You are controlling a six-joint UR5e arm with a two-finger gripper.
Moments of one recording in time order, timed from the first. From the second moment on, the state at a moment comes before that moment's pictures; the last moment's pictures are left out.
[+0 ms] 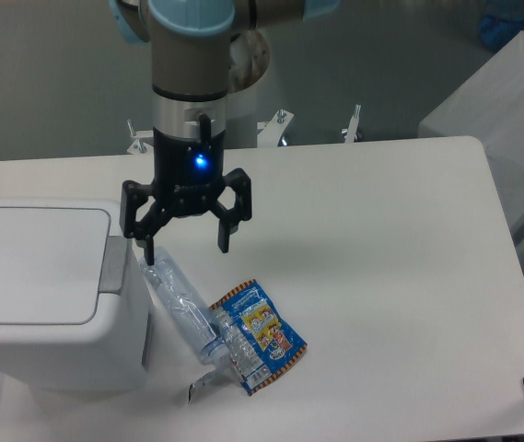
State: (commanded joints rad) arm 2.27 -1.70 -1.57 -0.97 1.35 -0.19
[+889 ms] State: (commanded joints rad) arm 2.25 -1.71 -1.57 -0.97 1.35 -0.25
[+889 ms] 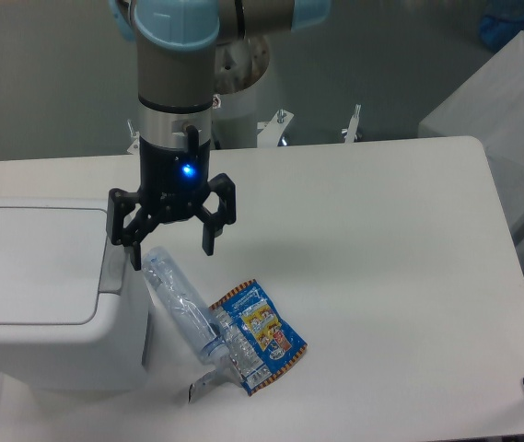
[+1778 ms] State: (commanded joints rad) arm 2.24 -1.73 -1.57 -0.97 1.35 -0.28
